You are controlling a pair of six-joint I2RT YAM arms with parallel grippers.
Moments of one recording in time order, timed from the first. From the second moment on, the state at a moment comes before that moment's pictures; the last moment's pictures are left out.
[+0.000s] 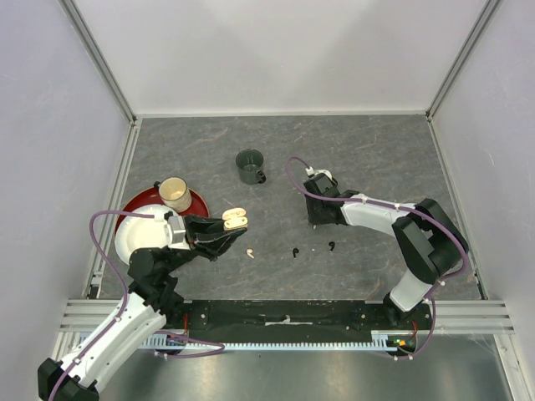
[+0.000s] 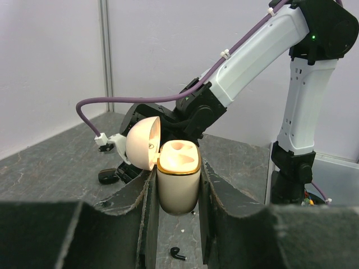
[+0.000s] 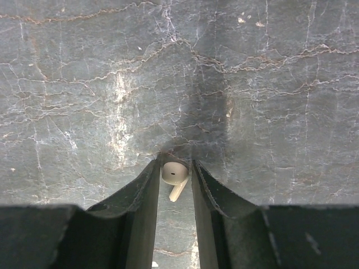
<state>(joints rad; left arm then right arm) -0.56 0.39 0.20 0.68 0.53 -0.32 0.62 1.68 0.91 -0.26 0.17 0.45</state>
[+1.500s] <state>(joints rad) -0.56 0.38 0.19 0.67 0.53 -0.32 0.66 1.68 0.92 -0.29 0.27 0.62</state>
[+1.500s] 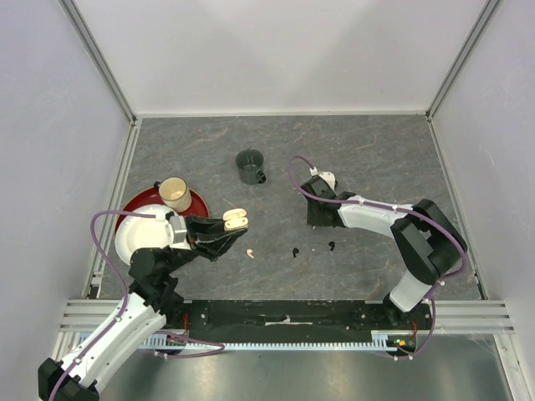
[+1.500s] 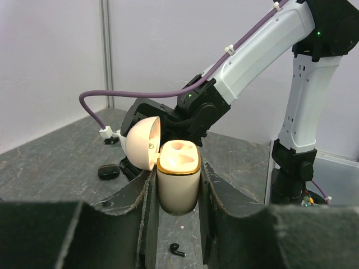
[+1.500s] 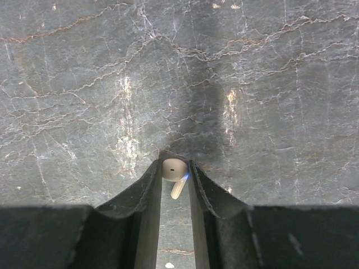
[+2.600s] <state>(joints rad) -0.56 0.46 0.19 0.68 0.48 -0.33 1.16 1.04 0.89 -0.05 0.77 0.37</state>
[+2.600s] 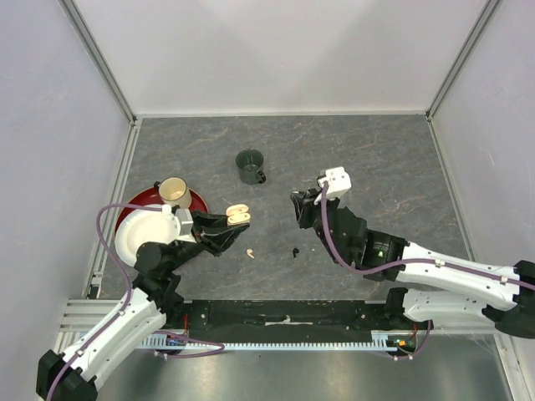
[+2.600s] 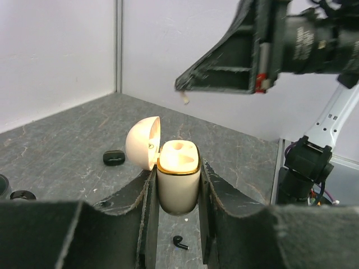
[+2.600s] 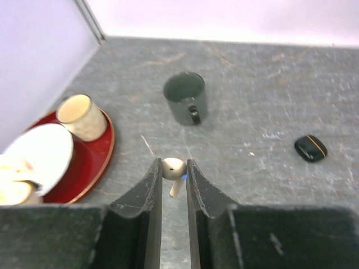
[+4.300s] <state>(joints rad) -0.57 0.46 0.20 0.71 0.49 -0.26 1.50 1.38 1.04 0.50 1.00 0.06</state>
